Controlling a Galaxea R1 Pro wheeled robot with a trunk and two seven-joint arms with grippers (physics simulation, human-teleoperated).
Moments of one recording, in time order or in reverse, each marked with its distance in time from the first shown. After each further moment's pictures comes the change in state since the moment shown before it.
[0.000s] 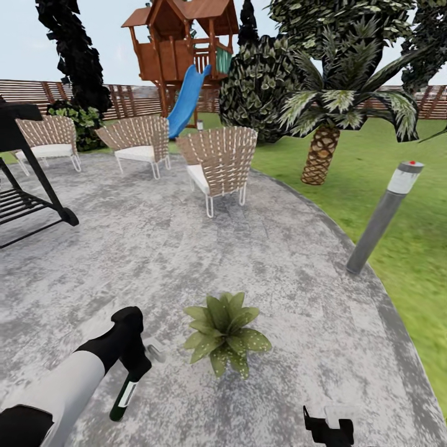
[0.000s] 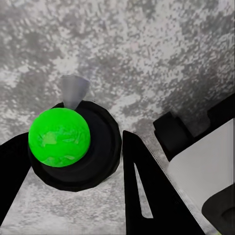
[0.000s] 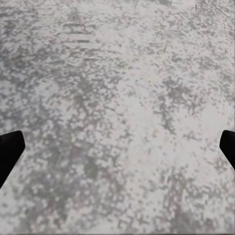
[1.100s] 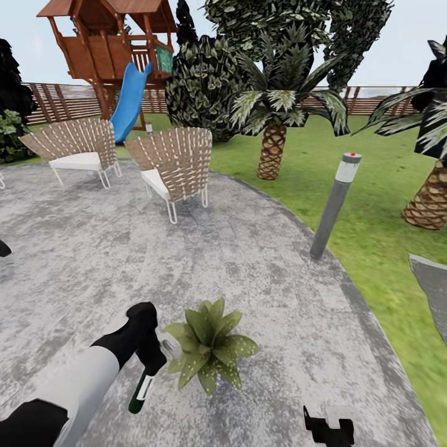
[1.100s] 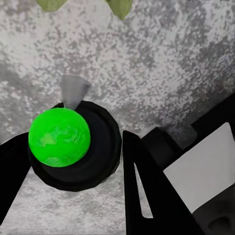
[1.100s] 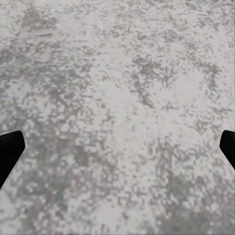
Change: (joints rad) left arm -0.020 -0.071 -0.008 -0.009 -0.002 0.001 -0.009; right arm 0.000 -0.002 0.000 0.000 0.001 0.000 0.002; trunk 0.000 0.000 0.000
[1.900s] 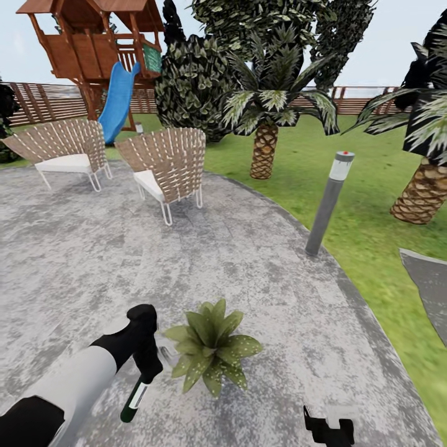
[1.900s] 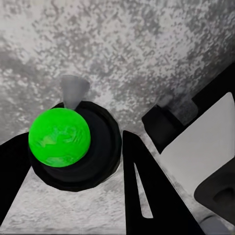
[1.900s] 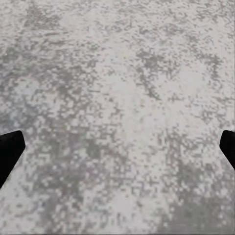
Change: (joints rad) left arm -0.008 0.028 -0.121 0.018 -0.003 -0.032 -0.099; right arm 0.000 0.000 0.000 0.000 0.000 0.001 0.000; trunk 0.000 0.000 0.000
